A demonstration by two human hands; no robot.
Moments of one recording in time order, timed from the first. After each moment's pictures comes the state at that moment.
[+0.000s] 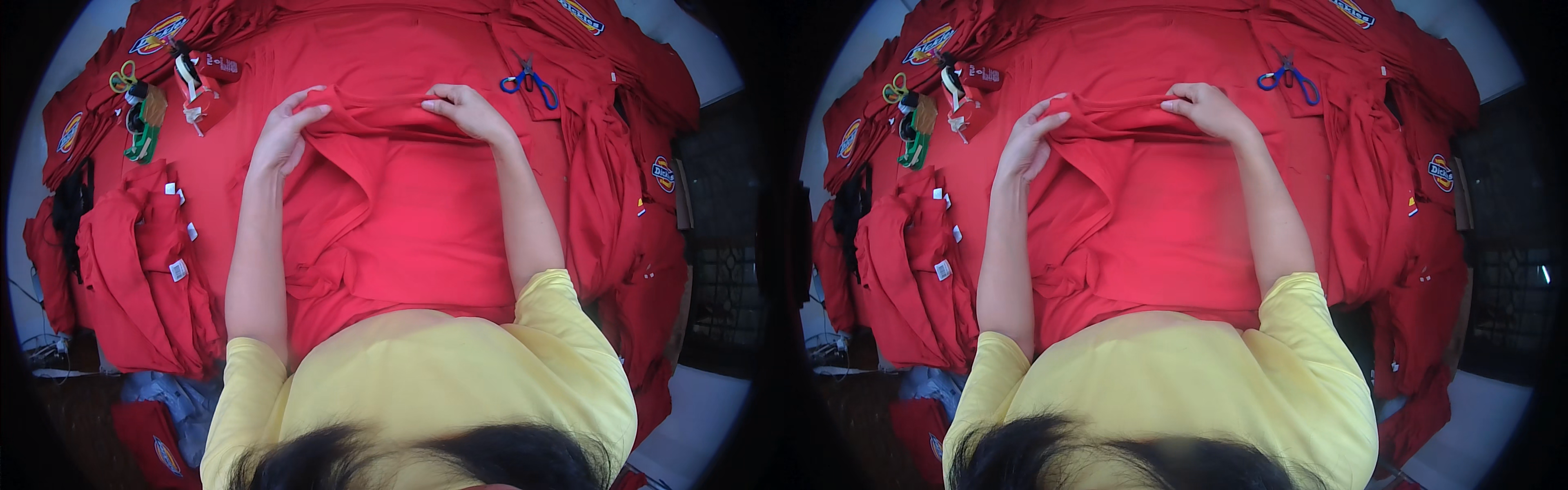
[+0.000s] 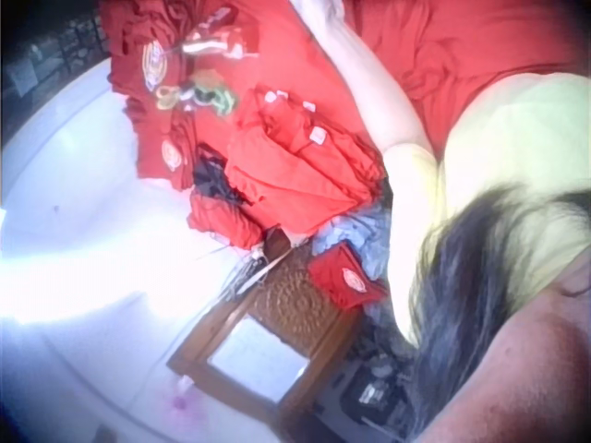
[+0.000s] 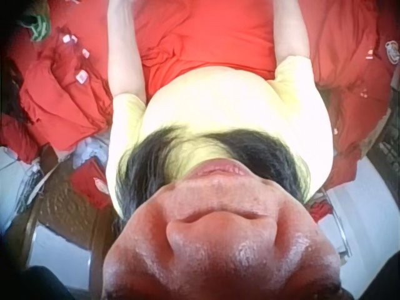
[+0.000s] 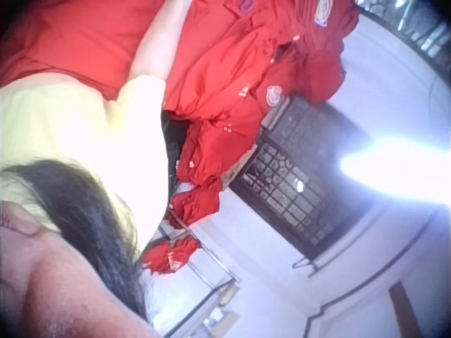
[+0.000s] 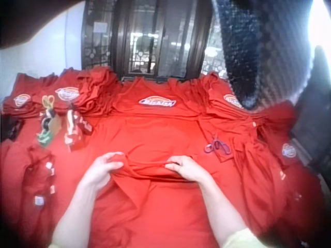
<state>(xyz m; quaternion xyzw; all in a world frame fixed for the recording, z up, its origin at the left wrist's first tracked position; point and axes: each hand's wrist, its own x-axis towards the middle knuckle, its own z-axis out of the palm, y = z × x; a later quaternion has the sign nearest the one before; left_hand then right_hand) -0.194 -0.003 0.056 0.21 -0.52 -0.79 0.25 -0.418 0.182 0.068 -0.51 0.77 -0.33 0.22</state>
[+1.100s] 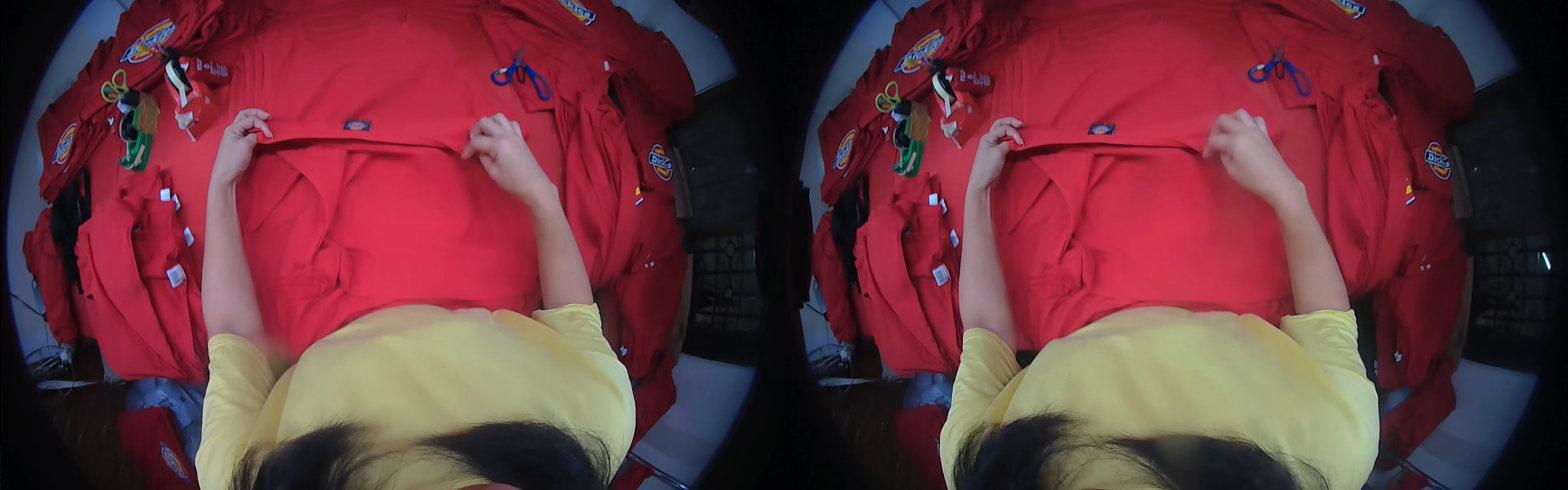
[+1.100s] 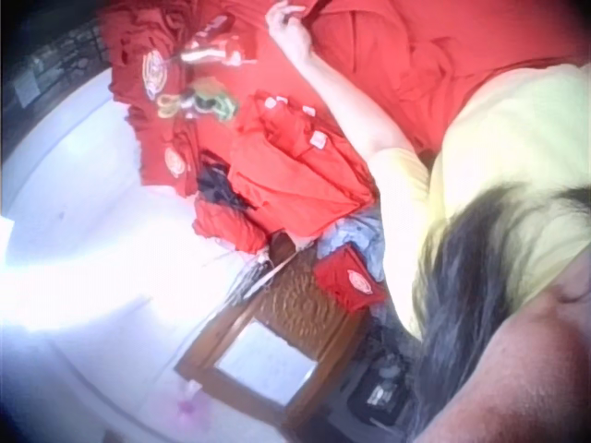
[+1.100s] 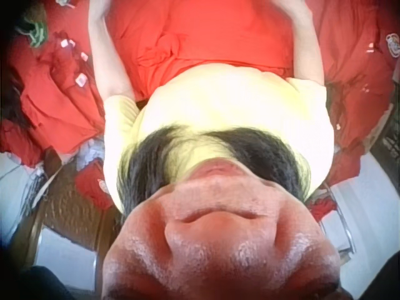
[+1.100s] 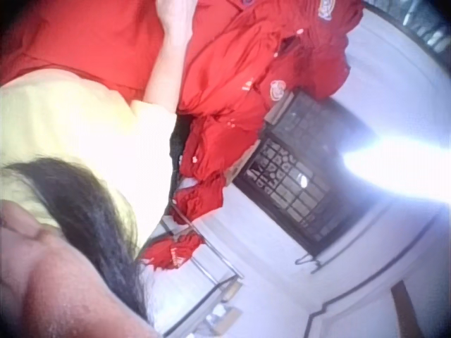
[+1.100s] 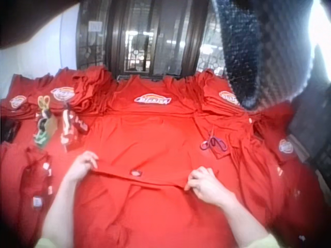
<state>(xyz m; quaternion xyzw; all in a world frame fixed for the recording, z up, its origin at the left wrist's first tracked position) -0.147 -0.090 -0.006 0.19 -0.76 -0.56 0.26 -0.389 0.278 0.072 -0.63 0.75 -0.19 -0.02</state>
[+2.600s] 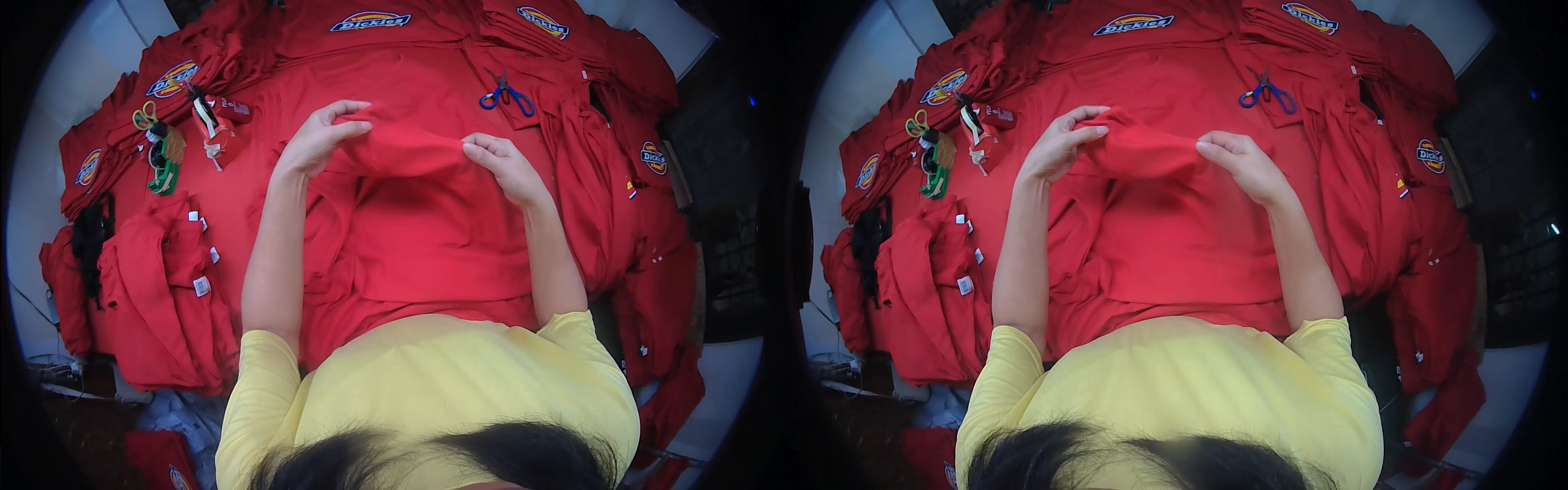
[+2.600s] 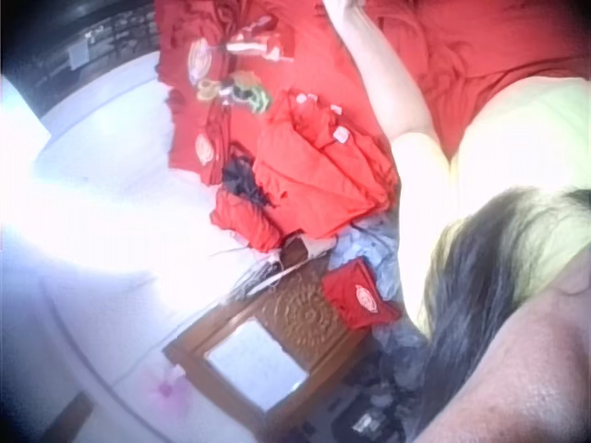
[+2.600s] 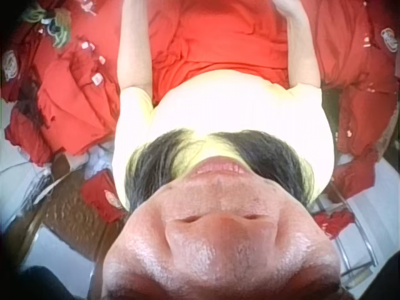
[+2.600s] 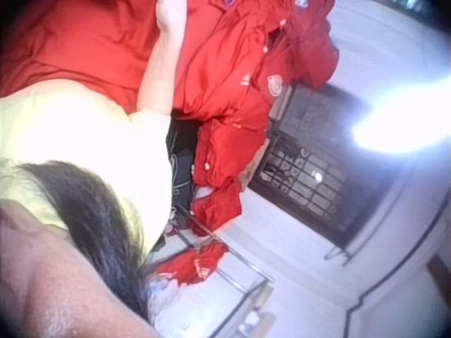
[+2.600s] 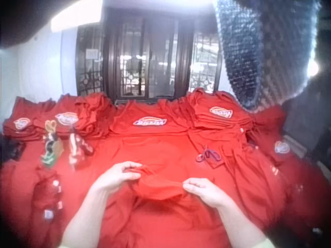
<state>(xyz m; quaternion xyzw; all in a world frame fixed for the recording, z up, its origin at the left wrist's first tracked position) -0.207 0.026 0.112 0.11 -0.65 -0.74 0.13 -0.353 0.284 0.109 -0.40 0.65 -0.57 0.31</state>
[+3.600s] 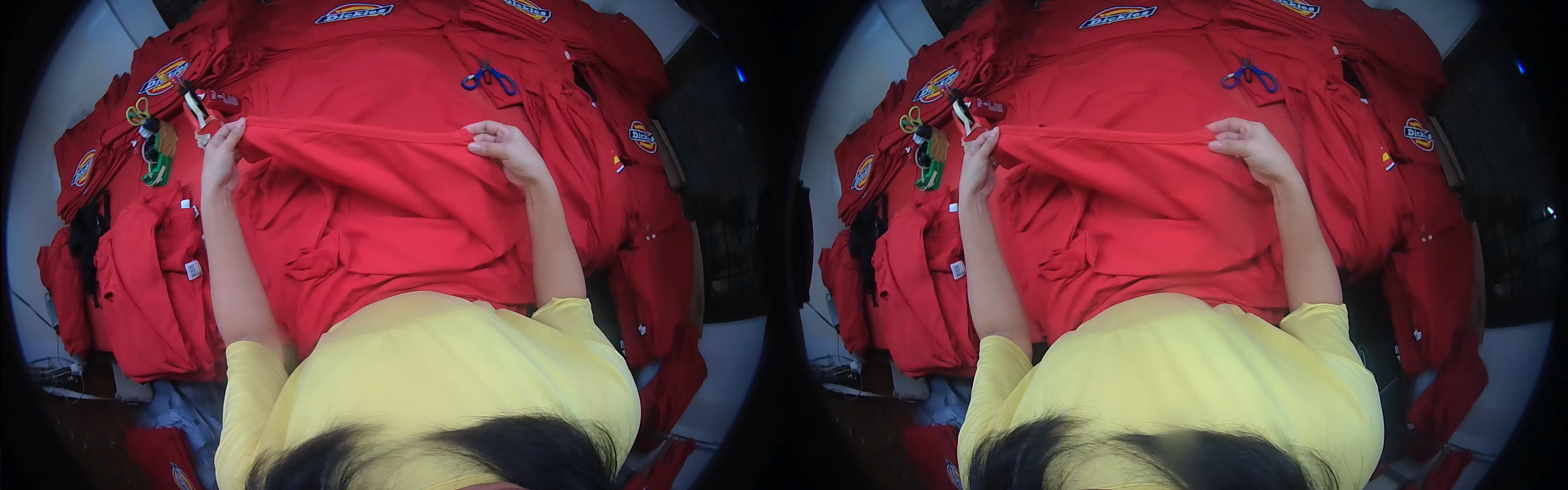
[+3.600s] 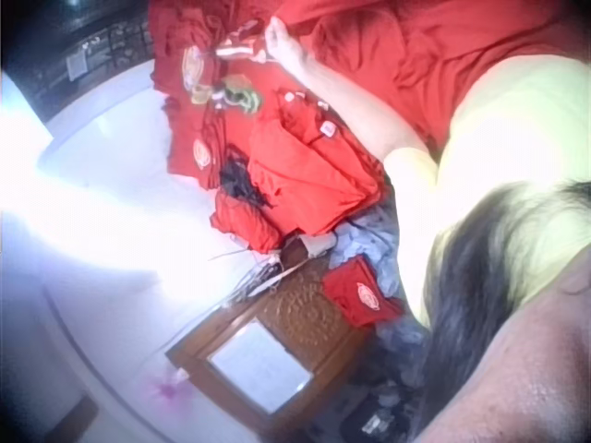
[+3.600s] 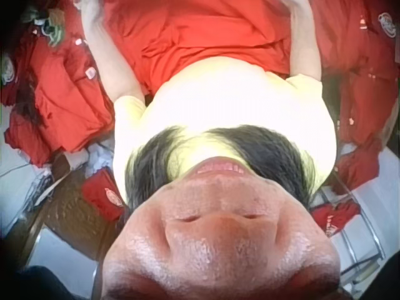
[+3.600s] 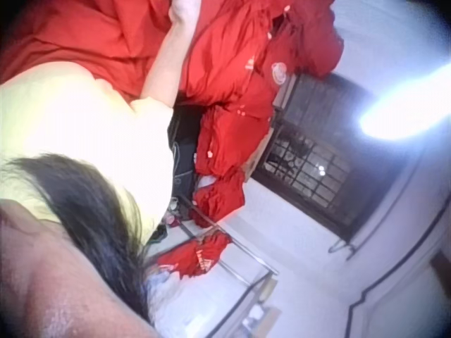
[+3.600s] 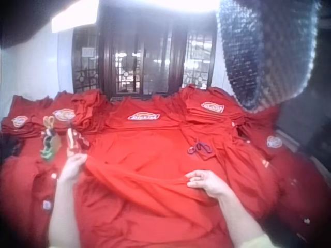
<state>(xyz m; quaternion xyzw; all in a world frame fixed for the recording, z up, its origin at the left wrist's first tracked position) -0.115 -0.055 0.076 0.23 -0.60 -0.69 0.32 -0.370 0.333 0.095 -0.28 0.64 -0.62 0.36</state>
